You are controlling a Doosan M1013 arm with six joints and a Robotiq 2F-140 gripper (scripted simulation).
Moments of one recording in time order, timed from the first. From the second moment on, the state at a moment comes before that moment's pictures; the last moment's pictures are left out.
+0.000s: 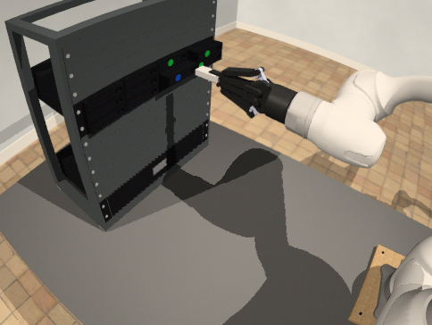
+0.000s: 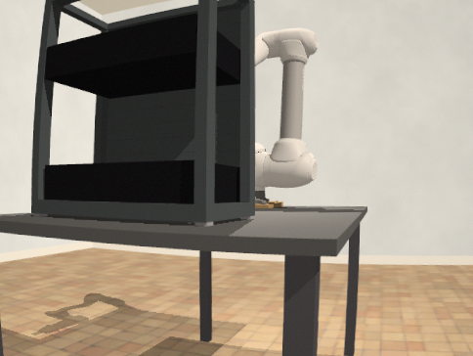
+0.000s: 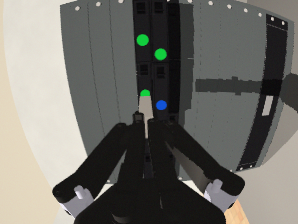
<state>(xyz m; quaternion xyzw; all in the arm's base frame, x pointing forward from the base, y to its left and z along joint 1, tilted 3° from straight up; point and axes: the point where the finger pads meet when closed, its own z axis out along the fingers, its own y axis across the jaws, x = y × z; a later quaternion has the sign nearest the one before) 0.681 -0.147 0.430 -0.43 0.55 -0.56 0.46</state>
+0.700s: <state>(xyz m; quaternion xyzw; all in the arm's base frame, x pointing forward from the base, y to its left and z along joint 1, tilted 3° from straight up) 0.667 -0.210 0.411 -0.43 0.55 -0.56 0.46</state>
